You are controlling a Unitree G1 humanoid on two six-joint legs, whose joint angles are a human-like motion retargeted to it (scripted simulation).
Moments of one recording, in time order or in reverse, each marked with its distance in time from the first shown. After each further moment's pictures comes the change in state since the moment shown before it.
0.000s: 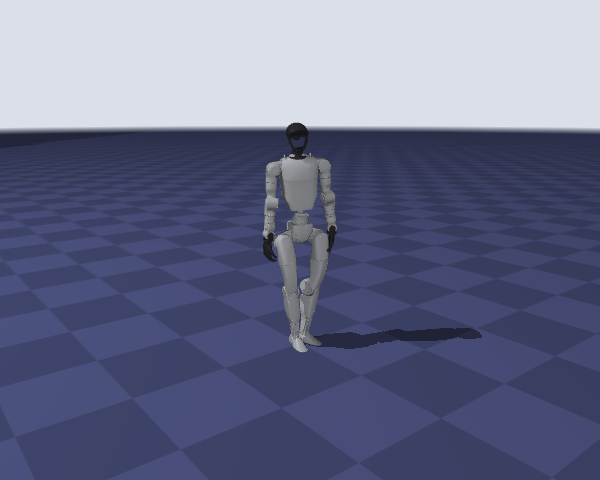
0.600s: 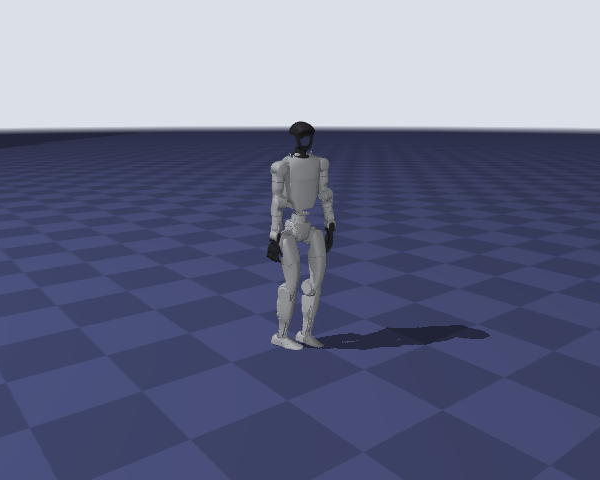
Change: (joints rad) left arm -0.051 0.044 -0.013 -0.069 0.041 -0.008 -0.035; right arm -0.037 0.030 0.050 -0.033 -0.010 0.017 0.055; waist 0.072 0.020 0.031; left_leg -0.166 0.030 -0.296 0.137 0.063 -0.042; right_leg 0.030 0.085 0.426 0.091 -0.003 0.163
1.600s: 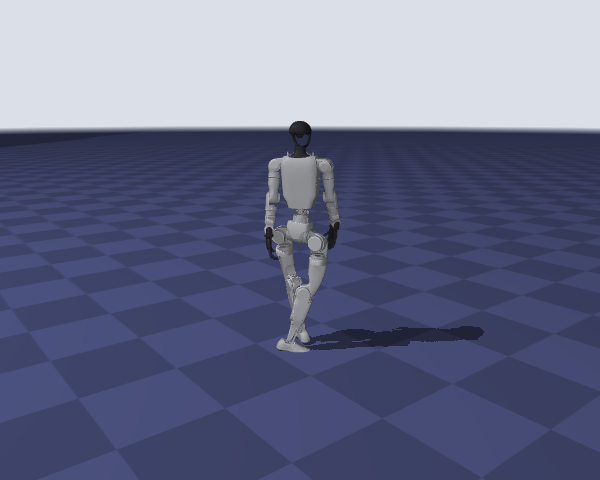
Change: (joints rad) left arm 0.201 -0.043 0.282 0.103 -0.188 -0.017 0.134; right arm -0.096 0.012 0.097 -0.335 -0.086 -0.147 0.200; waist 0.292 -0.228 -0.022; left_leg 0.103 -0.112 0.715 -0.129 -0.114 0.040; right_leg 0.310 -0.312 -1.518 -0.089 -0.065 0.160
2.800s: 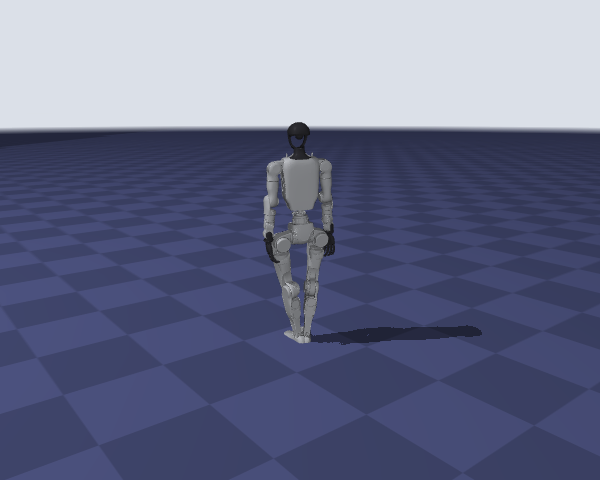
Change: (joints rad) left arm -0.094 0.025 -0.172 -0.038 0.122 -0.020 -0.064; right arm 0.108 -0.007 -0.025 0.262 -0.104 0.124 -0.117; waist -0.244 0.133 -0.017; left_leg -0.025 0.012 -0.577 0.026 0.073 0.028; right_leg -0.300 0.176 0.898 -0.040 -0.075 -0.181
